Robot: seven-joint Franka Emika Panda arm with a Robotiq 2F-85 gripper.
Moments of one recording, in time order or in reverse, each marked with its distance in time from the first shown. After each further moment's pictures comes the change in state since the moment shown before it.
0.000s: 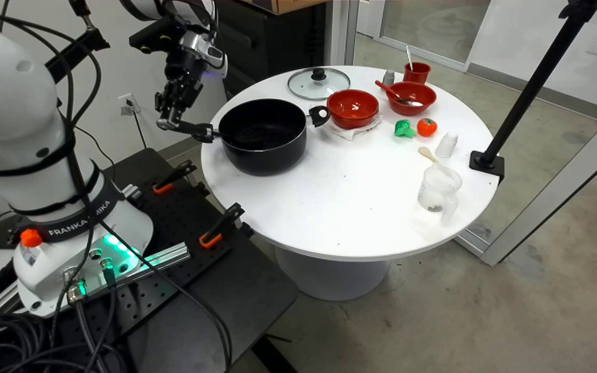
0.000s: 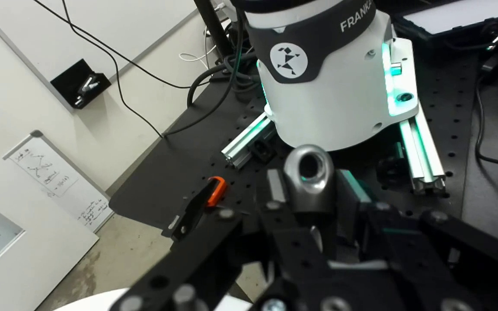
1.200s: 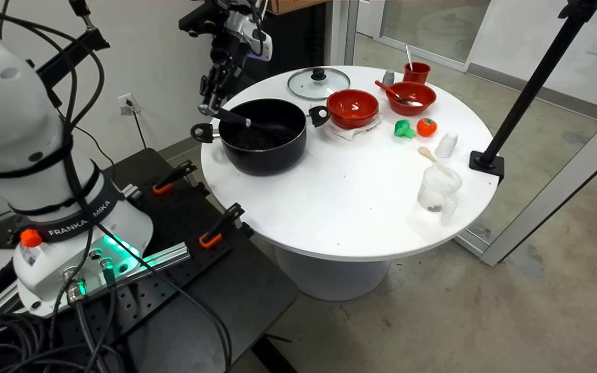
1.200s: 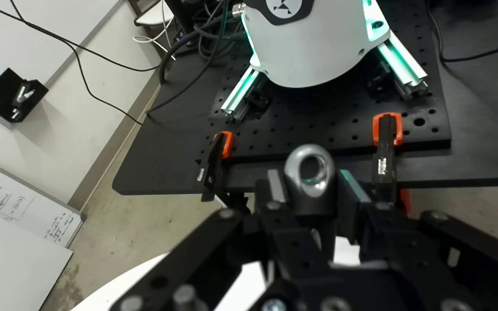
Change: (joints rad) arm -0.111 0.021 -0.099 0.170 0.010 0.002 0.004
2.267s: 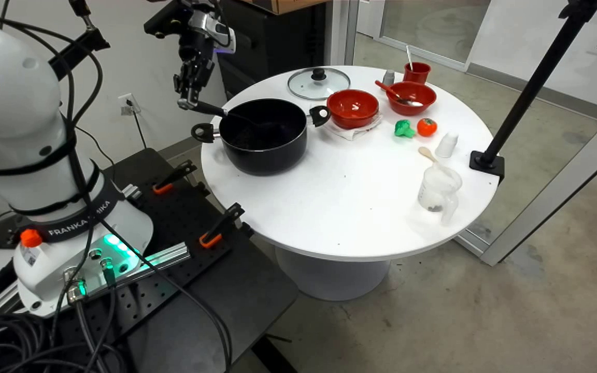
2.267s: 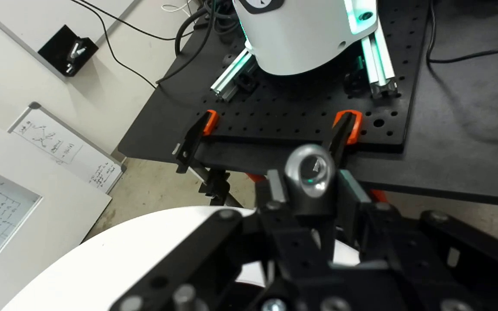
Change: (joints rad) arm 0.163 0.049 0.081 0.040 -0.018 0.000 0.085
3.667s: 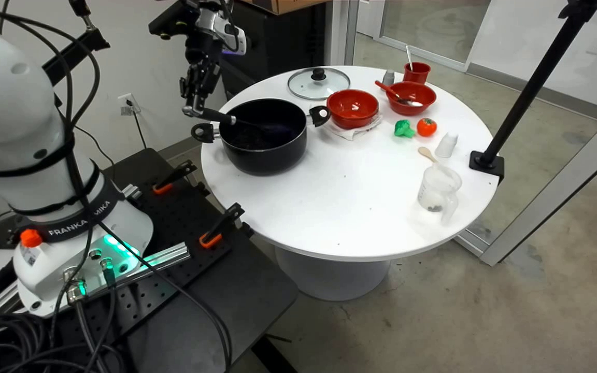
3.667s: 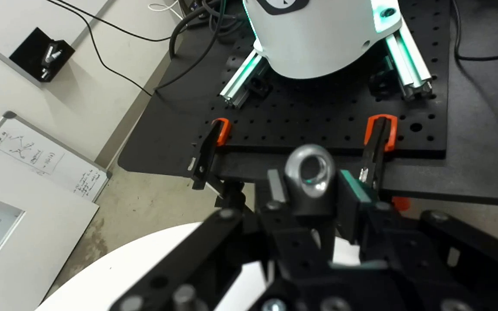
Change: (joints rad) arm -0.088 -0.134 -0.024 -0.155 -0.013 0.085 -0.034
